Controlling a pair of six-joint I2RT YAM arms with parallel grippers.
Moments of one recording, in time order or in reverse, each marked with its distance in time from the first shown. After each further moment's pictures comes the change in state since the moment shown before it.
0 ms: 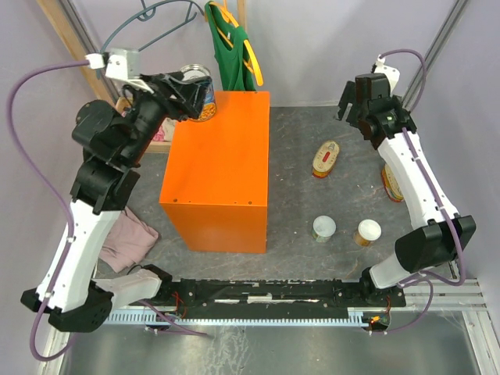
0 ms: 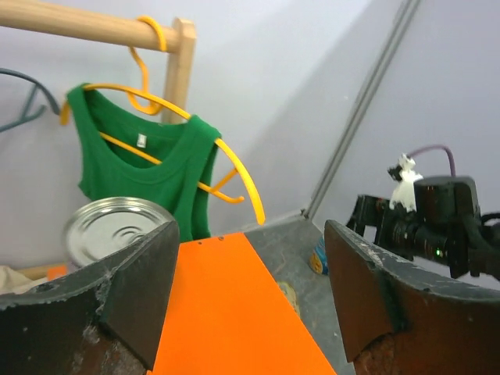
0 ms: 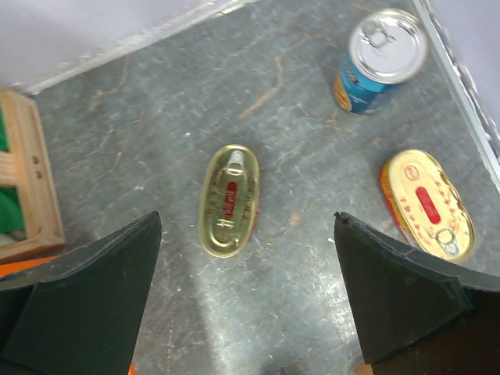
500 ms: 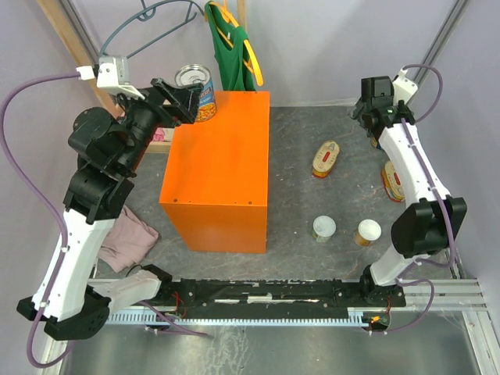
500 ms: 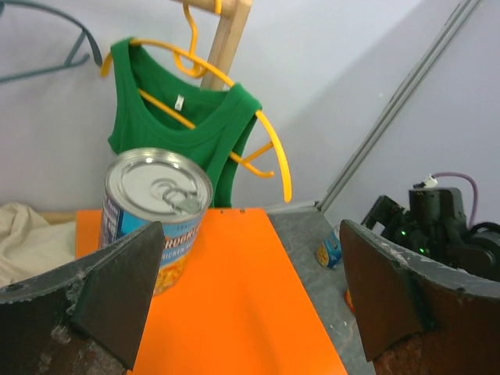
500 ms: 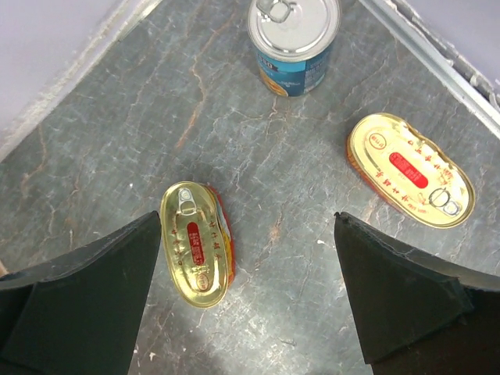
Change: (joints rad) left arm 0.000 -0.063 -0.014 -0.104 -0.159 -0.072; right arm -0.124 0.093 -0.028 -0.036 0.132 0.253
